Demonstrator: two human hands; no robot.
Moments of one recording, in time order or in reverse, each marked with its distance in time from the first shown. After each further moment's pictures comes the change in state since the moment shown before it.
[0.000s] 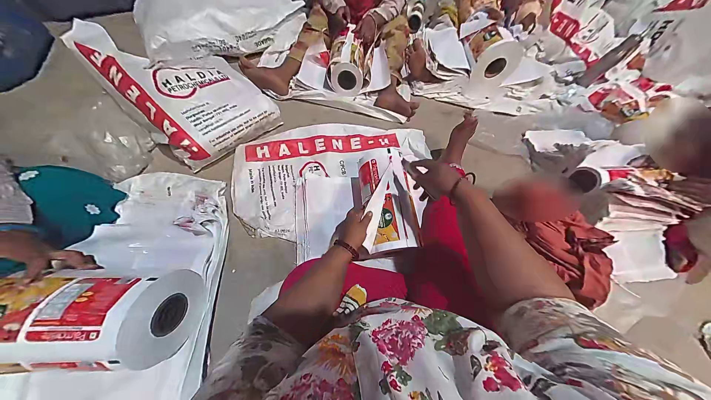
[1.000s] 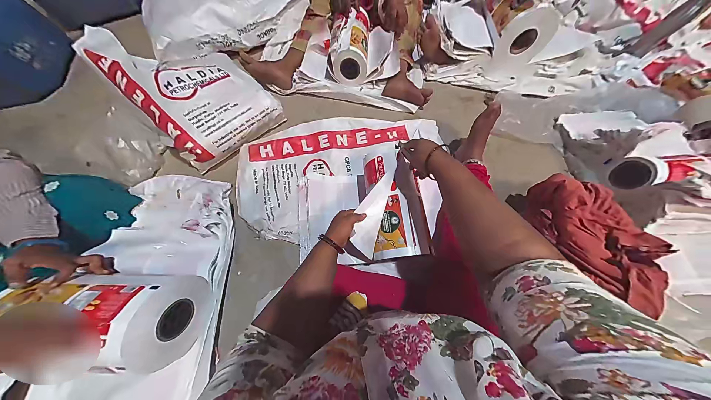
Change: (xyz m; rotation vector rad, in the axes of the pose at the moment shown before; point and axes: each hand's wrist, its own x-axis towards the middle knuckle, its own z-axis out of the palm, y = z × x) left_hand 0.021 -0.017 -0.024 -0.483 -0.037 -0.186; right_hand 0.101 -0.019 0.005 -0.263 -0.038 0.015
